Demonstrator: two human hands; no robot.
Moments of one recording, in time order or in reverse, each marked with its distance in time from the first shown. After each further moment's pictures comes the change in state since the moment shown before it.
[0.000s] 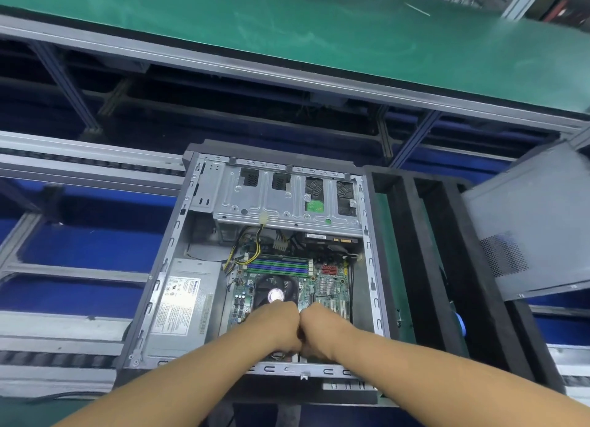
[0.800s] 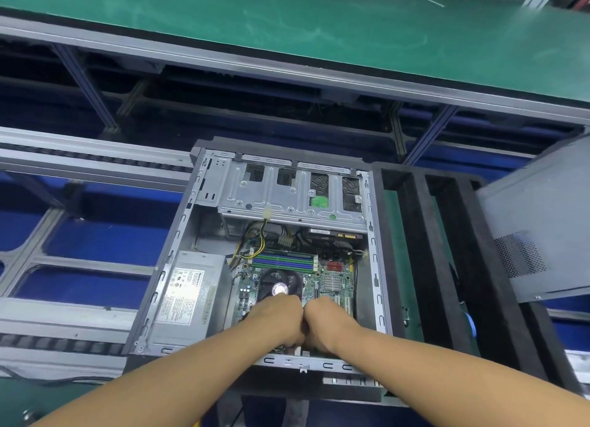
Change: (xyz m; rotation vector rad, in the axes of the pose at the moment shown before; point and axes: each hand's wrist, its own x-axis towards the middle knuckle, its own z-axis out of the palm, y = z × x) left_hand 0.001 0.006 0.003 0.042 0.055 -0.096; right_hand 0.002 0.005 0.006 0.062 0.101 0.020
